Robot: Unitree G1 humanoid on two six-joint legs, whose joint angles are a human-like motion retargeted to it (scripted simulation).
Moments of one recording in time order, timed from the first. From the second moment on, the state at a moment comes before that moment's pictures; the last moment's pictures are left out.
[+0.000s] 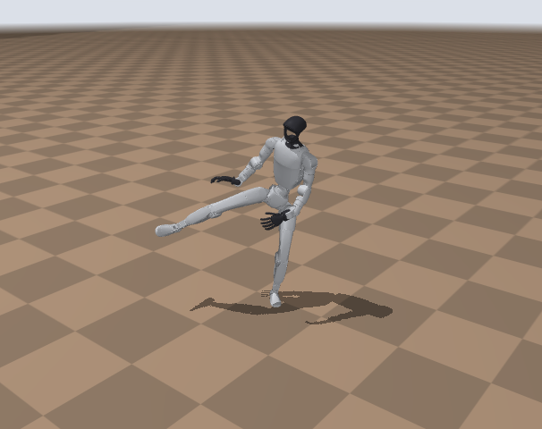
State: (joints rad) left arm -0.23 0.17 -0.03 0.92 0.42 -0.64 -0.07; right arm -0.29 -0.37 -0.40 1.38 -0.71 -0.34 -1.03; waist -0.75 0.37 0.37; left_leg -0.67 0.34 -0.29 0.58 -0.33 0.17; right_leg -0.79 -0.81 -0.09 0.79 0.19 -0.26
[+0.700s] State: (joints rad) left arm -0.45 0.15 -0.09 1.08 0.62 -0.69 0.12; right arm -0.37 -0.22 -0.07 1.24 -0.68 -0.59 -0.10; waist -0.55 0.12 0.15; left_leg -0.22 0.40 0.28 0.48 -0.16 -0.26; right_leg -0.54 -0.38 -0.44 0.23 0.16 -0.06
